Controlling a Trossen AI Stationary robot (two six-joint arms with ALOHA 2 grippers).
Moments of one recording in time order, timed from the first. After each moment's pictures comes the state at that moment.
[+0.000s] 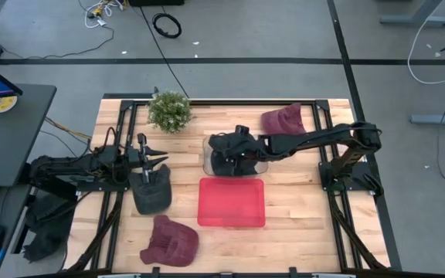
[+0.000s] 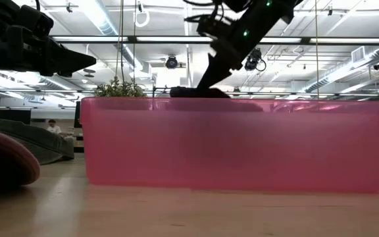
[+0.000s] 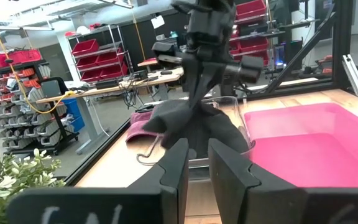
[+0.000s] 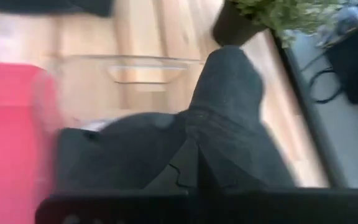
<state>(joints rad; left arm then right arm) 0.01 0.01 0.01 0.06 -0.18 0.19 0.00 1.69 1.22 -0.33 0.33 -0.11</state>
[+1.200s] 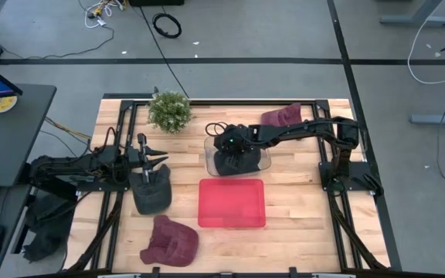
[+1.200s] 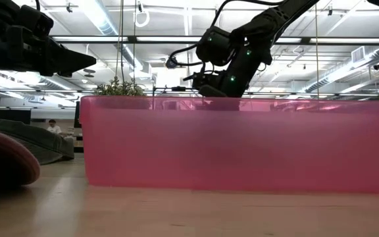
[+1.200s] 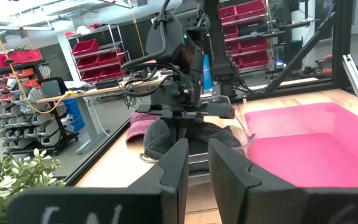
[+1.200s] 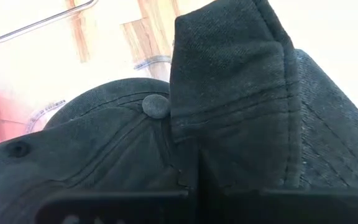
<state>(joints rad) 0.01 0.01 0.01 0.06 -0.18 0.19 -0.18 1.91 1.22 -0.38 0.08 0.10</state>
